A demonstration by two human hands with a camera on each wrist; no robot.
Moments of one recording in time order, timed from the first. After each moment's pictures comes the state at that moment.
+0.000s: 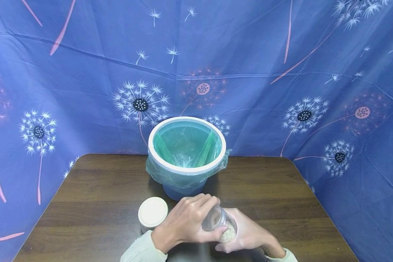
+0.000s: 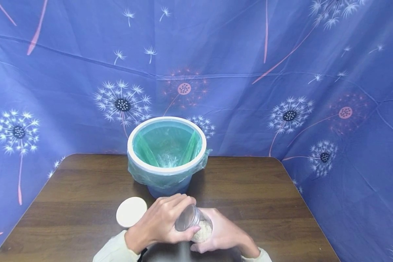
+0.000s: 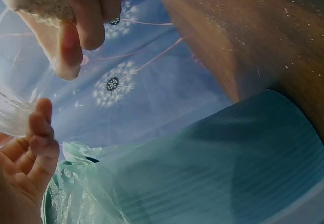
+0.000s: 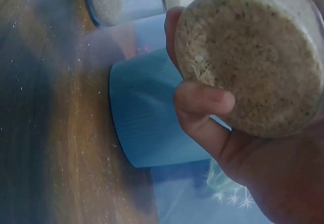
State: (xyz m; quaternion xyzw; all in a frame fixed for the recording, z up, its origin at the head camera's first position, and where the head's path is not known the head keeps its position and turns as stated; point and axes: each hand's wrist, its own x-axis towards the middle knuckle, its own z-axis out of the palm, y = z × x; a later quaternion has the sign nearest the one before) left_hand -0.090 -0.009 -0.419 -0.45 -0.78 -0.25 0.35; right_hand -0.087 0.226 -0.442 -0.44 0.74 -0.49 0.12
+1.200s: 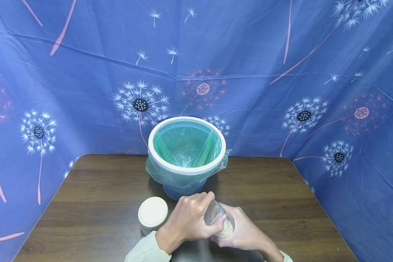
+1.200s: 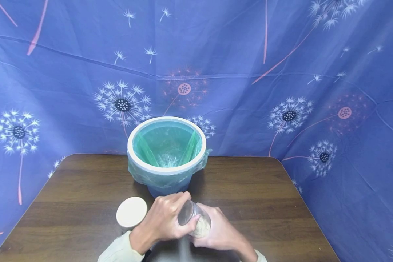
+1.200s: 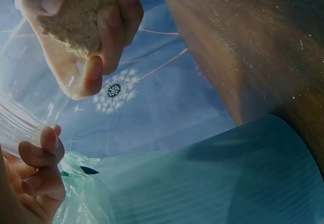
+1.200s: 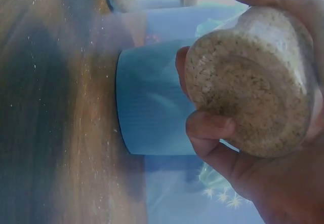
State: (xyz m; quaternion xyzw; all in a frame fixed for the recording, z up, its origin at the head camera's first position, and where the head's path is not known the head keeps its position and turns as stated) left_hand -0.090 0.000 -0.422 -0.39 -0.79 -0.26 0.40; right_hand -0.077 0.216 -0.444 -0.39 0.79 -0.48 0.03
